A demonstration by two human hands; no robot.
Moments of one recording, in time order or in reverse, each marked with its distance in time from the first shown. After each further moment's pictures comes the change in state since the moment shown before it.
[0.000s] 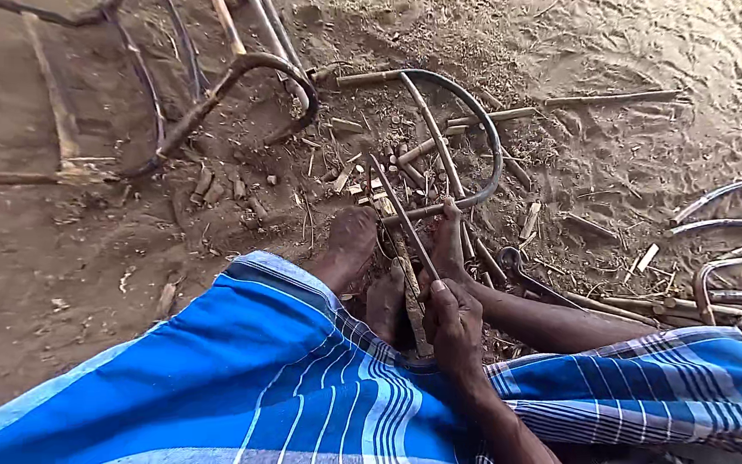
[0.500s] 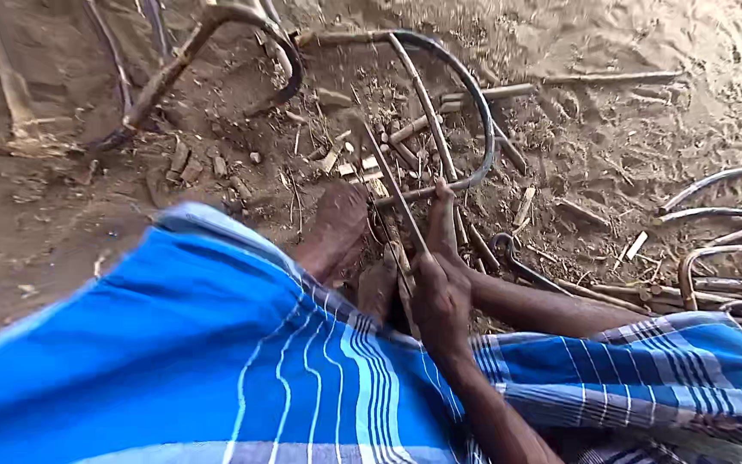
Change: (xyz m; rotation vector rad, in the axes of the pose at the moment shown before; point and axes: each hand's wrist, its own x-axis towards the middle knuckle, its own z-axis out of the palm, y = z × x) left_hand 0.004 -0.010 0.014 0.059 0.059 0.081; right_hand 0.003 -0.001 0.007 -0.008 0.006 -0.012
